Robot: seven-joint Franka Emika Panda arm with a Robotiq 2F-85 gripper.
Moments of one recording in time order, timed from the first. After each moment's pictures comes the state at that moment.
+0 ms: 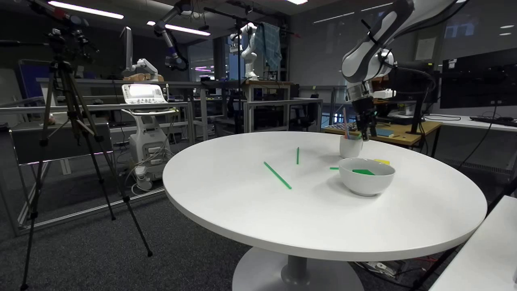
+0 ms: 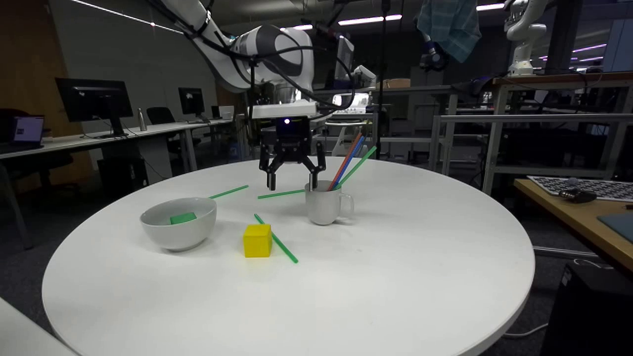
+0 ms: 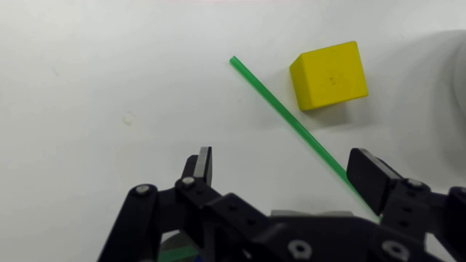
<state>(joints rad) -0.14 0.42 -0.13 -1.91 -0.14 2.07 -0.39</state>
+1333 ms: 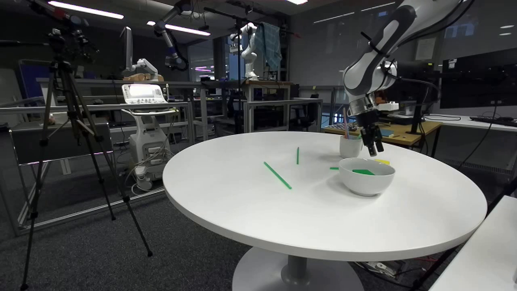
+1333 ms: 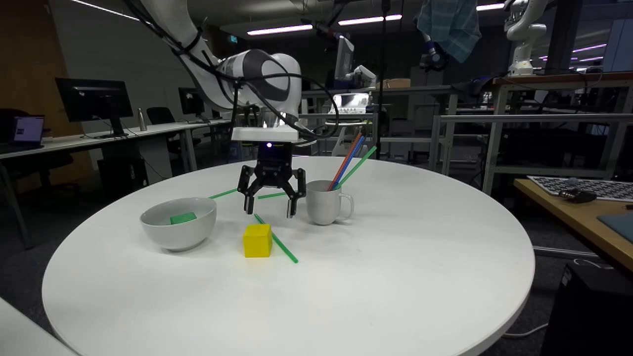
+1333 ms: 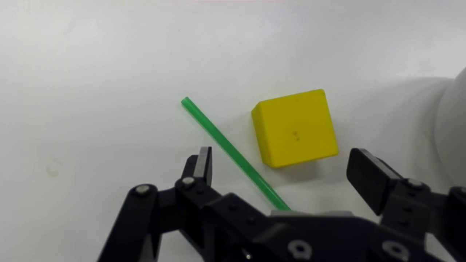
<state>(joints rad) -0.14 0.42 -0.10 -2.04 -0.14 2.10 -0.39</state>
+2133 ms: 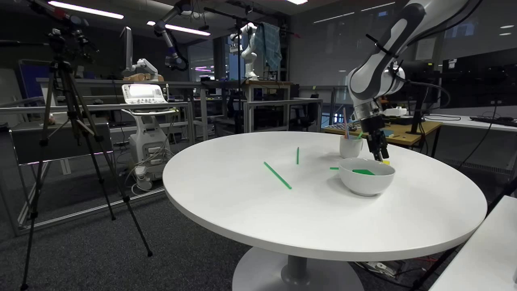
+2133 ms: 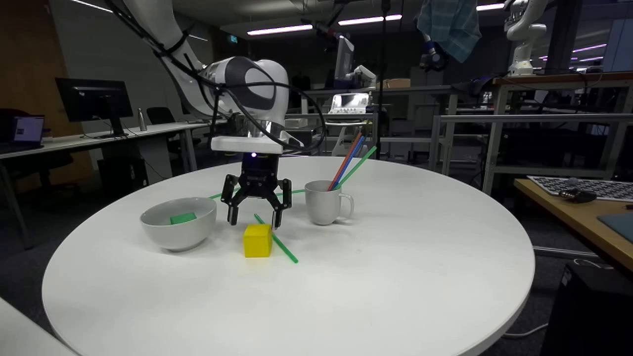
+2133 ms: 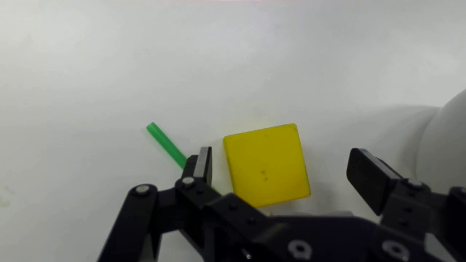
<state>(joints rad) -0.14 0.37 -0.09 -2.17 -0.14 2.18 -0.39</state>
